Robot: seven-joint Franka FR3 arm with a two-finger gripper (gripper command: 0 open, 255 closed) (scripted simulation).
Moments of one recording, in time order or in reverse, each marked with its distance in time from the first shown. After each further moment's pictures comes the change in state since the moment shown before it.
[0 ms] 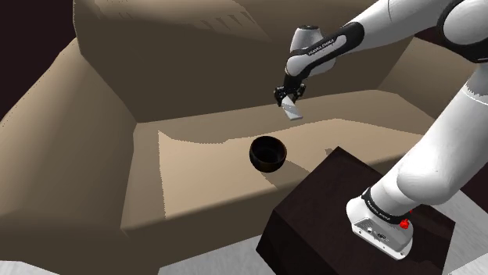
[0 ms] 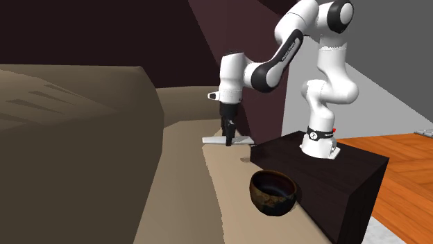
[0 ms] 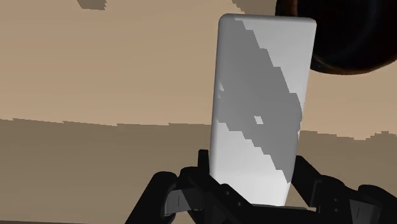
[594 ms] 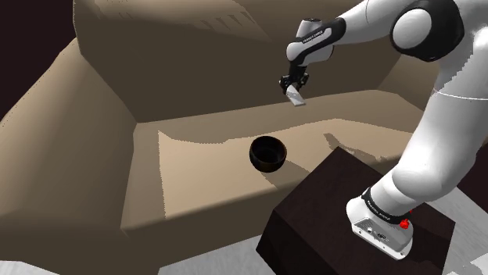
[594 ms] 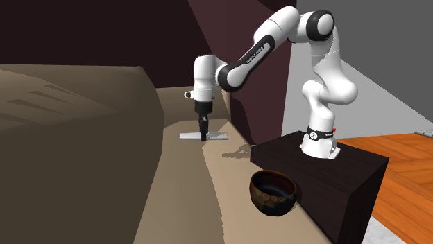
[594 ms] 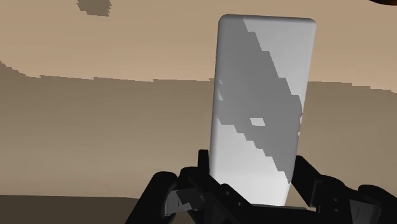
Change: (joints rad) arm -0.125 0.224 -0.034 0.306 0.078 -0.082 -0.201
